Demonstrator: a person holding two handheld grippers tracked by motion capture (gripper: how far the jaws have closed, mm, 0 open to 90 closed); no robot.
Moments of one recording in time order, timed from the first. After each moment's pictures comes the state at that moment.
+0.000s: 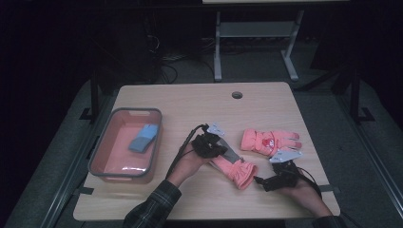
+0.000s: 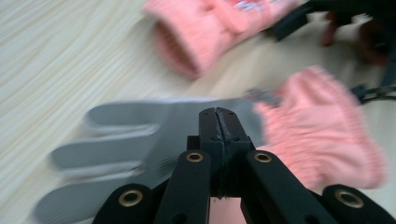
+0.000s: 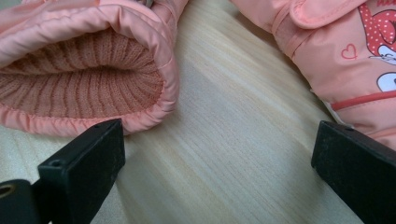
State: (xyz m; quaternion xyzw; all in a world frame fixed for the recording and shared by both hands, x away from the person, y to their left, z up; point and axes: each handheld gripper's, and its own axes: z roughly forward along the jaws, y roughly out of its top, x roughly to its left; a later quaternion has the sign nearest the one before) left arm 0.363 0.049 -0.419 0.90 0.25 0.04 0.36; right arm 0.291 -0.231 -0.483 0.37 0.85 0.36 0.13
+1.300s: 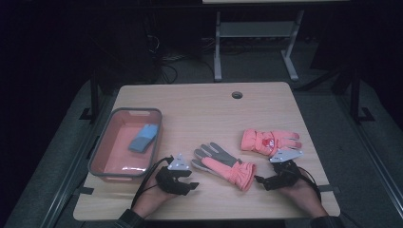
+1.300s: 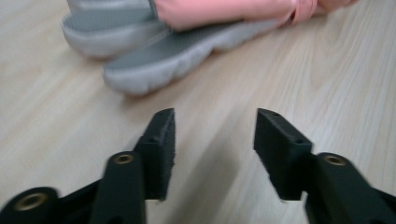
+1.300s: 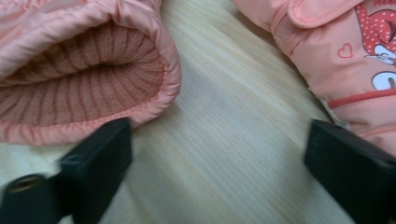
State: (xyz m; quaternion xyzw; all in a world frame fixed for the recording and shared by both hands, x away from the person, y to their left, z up) left arm 0.276 0.149 -0.455 0.90 0.26 0.05 0.35; right arm 0.291 -0.233 -0.478 0.37 0.85 0.35 0.13
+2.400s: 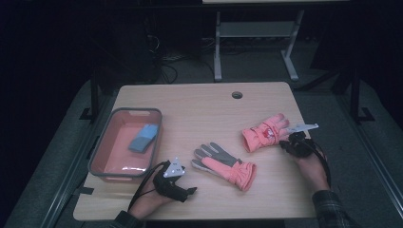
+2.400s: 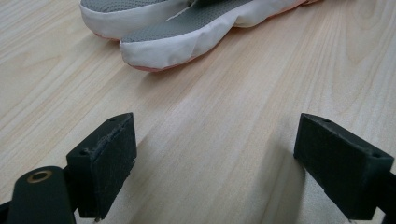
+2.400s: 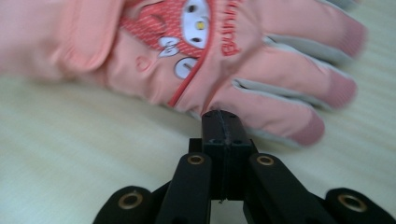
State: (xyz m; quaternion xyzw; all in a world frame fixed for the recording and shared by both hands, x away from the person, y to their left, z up) left arm 0.274 0.159 -0.477 0.89 0.25 0.10 0.38; right arm 0.367 -0.290 -0.464 0.48 0.80 0.29 0.19
